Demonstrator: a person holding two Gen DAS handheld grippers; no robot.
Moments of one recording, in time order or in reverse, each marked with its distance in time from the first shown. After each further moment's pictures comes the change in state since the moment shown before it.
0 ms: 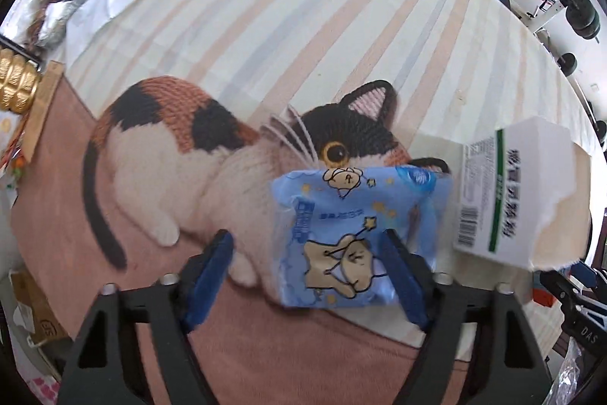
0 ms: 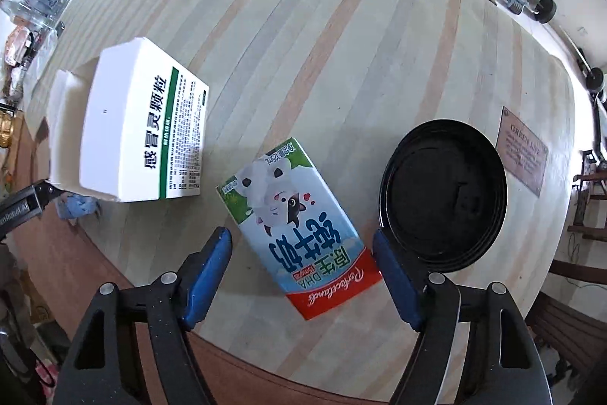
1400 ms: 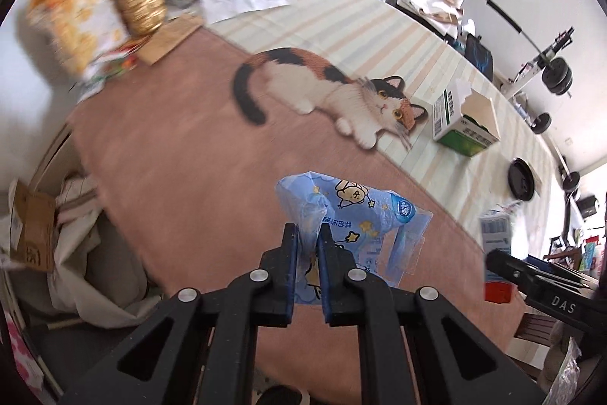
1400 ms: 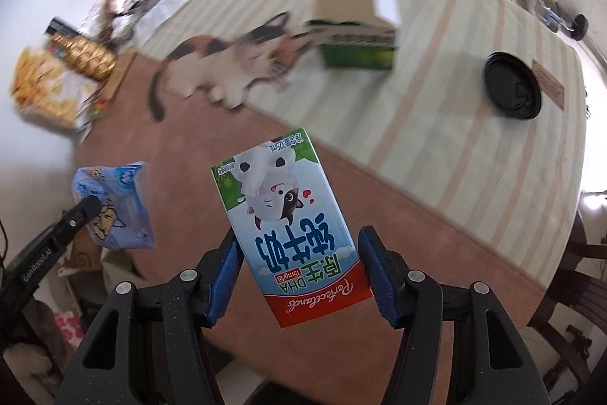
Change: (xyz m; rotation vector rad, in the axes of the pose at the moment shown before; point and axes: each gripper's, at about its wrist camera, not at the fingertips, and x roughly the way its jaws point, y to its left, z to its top) left arm -0.145 0.113 -0.226 -0.159 -0.257 -0.094; right arm -0.106 0.139 -0.202 -0.098 -0.085 0.207
